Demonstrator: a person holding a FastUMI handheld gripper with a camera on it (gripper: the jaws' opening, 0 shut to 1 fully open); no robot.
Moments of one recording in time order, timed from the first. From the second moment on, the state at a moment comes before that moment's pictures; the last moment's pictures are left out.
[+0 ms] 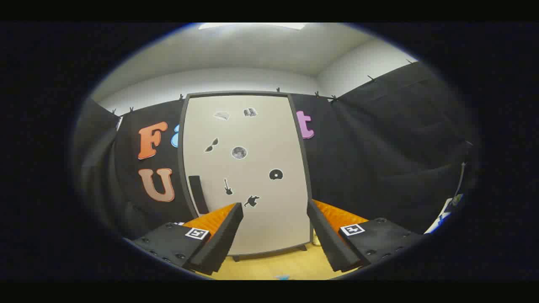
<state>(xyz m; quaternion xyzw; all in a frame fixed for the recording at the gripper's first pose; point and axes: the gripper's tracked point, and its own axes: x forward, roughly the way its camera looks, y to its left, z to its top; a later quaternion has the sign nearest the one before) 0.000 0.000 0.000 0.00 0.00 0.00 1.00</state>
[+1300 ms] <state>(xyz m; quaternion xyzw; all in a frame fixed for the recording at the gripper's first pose) 0.014 0.064 -0.035 -0.01 0.04 0.04 1.00</state>
